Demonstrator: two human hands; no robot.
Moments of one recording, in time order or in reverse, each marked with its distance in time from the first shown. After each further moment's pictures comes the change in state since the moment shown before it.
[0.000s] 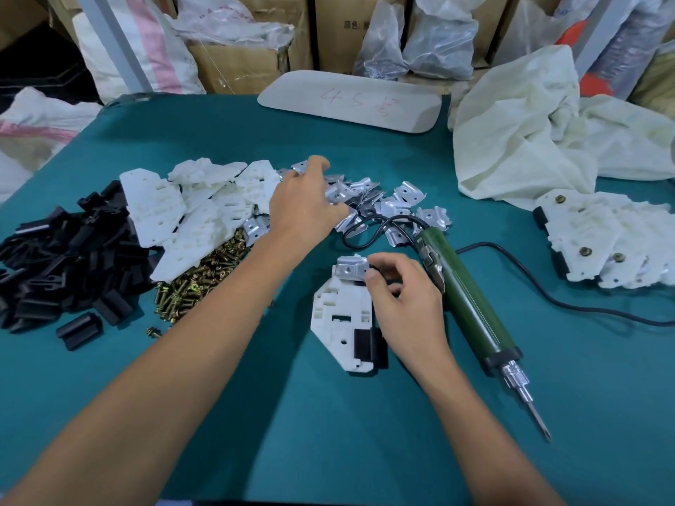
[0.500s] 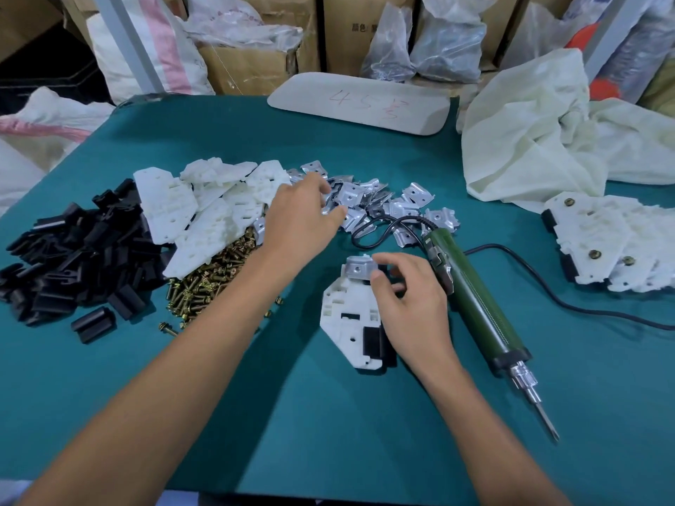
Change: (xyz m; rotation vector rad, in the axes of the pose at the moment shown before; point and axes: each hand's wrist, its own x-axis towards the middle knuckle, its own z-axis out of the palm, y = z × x) left_hand -0.028 -0.011 -0.019 -0.069 0.023 -0.007; right_hand -0.001 -0.002 0.003 -0.069 0.005 -0.093
